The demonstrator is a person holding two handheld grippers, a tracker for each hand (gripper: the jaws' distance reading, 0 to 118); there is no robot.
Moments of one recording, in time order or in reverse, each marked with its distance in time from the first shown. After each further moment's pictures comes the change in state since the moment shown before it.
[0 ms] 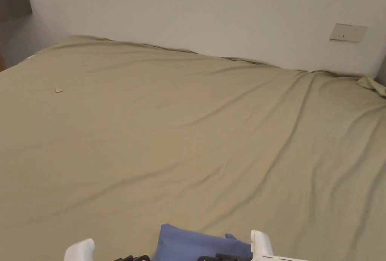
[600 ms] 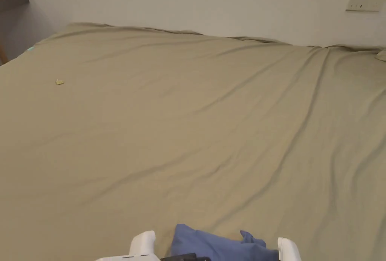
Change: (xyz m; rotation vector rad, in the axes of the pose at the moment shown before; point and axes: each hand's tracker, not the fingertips) left arm 0.013 0.005 -0.113 -0.339 -0.134 0.060; right arm 0.029 -0.010 0.018 0.022 -0.016 -0.075
